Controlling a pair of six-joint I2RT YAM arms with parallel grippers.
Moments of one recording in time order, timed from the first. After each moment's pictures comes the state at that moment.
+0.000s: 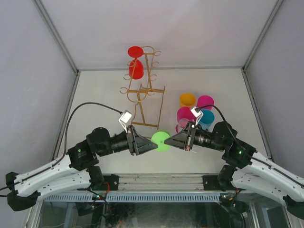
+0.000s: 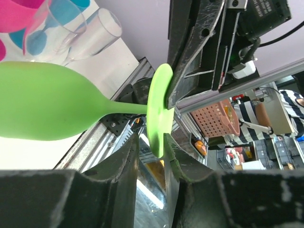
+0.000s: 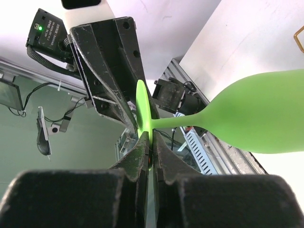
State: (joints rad) left arm -1.10 0.66 0.71 -0.15 0.15 -0.91; right arm 0.95 0.66 0.70 -0.14 -0.32 0.96
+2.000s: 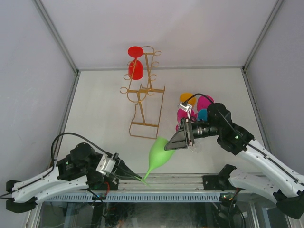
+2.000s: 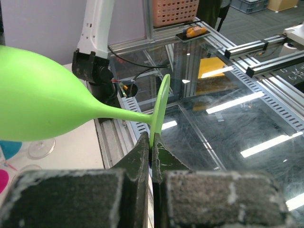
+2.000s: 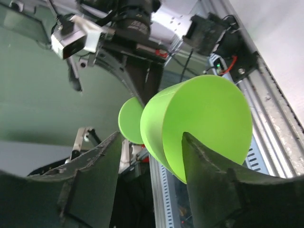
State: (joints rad) left arm -1.18 0.32 0.52 -0.16 0.75 0.00; right arm 0.76 0.87 0.93 -0.35 -0.85 0.91
